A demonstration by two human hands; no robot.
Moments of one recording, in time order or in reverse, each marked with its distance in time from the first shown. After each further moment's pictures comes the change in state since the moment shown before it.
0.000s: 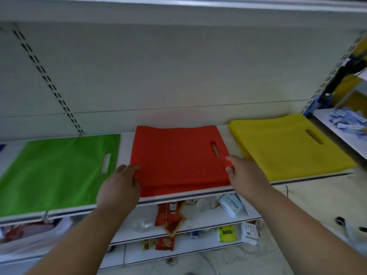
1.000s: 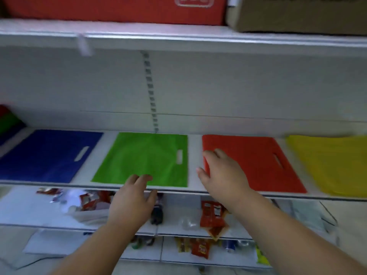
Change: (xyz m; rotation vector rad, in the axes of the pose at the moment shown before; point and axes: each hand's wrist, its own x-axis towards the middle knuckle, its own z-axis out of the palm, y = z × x) left_hand -0.086 -0.146 -0.084 0.021 0.131 -0.084; right_hand -0.073 -0.250 0.026 -0.059 0.161 -0.456
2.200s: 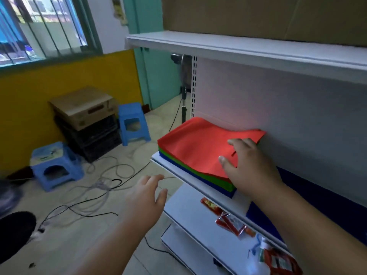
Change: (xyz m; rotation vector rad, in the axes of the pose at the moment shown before) left_hand 0.028 -0.642 -0.296 0.051 0.329 -0.484; right_hand 0.244 -0.693 0.175 0.263 -0.085 -0.417
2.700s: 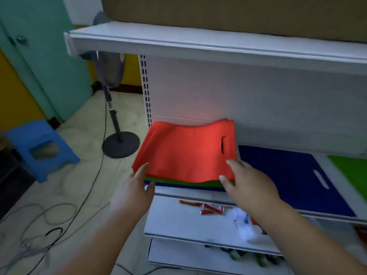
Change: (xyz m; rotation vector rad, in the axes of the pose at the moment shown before) left_hand 0.175 -0.059 0.026 -0.127 -0.374 0.293; right_hand -0.007 -0.051 0.061 -0.266 -0.066 0.581
